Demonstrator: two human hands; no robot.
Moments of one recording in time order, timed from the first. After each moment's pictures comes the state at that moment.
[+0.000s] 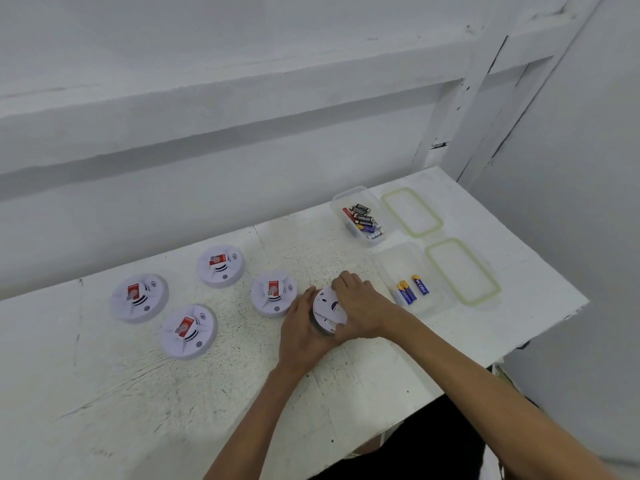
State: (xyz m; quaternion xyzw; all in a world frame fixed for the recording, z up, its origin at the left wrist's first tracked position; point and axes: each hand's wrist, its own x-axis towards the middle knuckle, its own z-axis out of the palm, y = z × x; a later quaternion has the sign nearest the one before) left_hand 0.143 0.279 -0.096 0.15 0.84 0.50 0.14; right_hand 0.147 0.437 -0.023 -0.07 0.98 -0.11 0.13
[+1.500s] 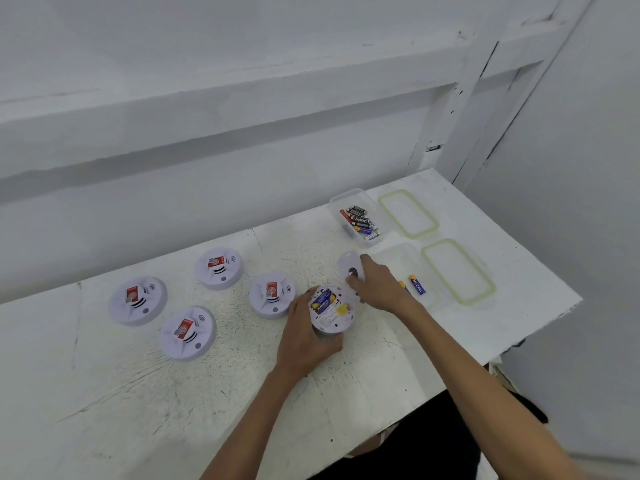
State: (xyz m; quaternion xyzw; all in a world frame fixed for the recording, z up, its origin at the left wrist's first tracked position) left_hand 0.139 0.274 -0.112 0.21 0.84 0.49 0.11; right_hand 0.134 0.462 -0.002 0.17 0.91 -0.35 0.10
